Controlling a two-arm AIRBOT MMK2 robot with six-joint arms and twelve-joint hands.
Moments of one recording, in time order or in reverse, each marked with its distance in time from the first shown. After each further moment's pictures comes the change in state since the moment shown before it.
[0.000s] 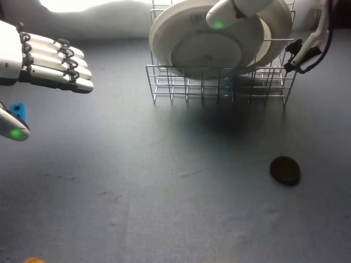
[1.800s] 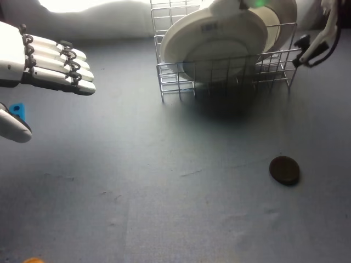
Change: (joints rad) left arm 0.003 0.000 -0.009 0.002 0.003 0.002; right arm -0.030 0.024 -0.013 -0.073 0.151 -0.044
